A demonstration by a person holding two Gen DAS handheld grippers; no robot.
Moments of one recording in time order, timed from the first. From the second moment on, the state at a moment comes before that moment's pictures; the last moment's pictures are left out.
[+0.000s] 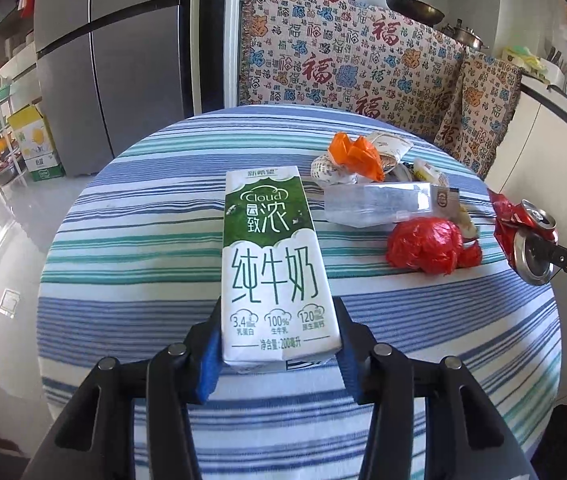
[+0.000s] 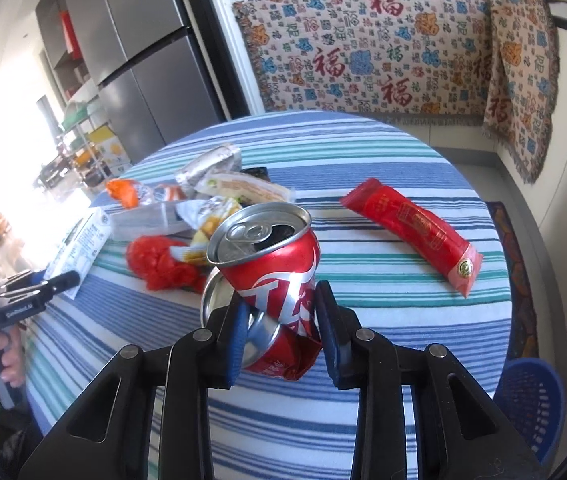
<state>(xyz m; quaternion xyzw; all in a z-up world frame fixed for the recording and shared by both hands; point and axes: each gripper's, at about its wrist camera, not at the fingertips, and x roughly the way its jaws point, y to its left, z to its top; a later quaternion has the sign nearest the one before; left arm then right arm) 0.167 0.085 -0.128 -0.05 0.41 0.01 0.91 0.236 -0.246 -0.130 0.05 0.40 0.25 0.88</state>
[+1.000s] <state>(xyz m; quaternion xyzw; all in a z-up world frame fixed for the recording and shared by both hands) 0.179 -0.243 -0.098 0.03 0.39 -0.31 0.86 0.170 -0.455 -0.086 0.12 0.36 0.03 0.93</state>
